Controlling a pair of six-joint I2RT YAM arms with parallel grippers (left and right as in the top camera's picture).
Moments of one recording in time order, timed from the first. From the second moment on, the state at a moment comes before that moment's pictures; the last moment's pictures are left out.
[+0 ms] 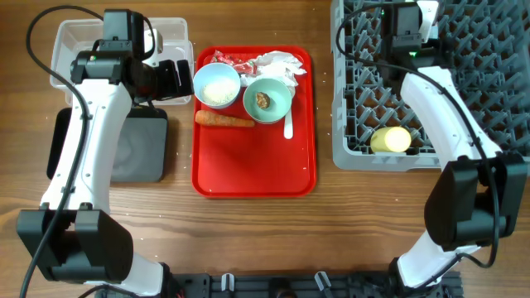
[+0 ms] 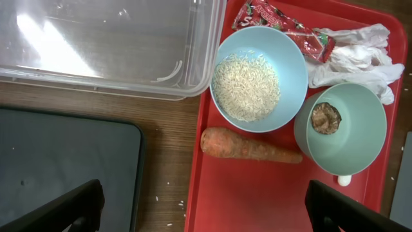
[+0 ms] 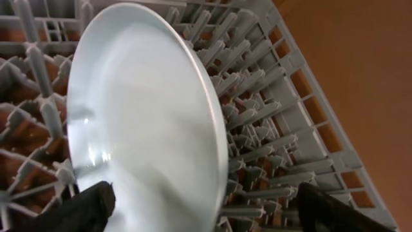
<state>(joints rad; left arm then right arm) -0.03 1.70 1.56 -1.01 0.11 -0.20 0.11 1.86 1.49 -0.49 0.75 0.08</state>
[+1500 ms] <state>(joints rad) -0.29 1.96 1.25 -0.57 -0.06 -0.79 0.20 1.53 1.49 -0.88 -0.18 0.08</state>
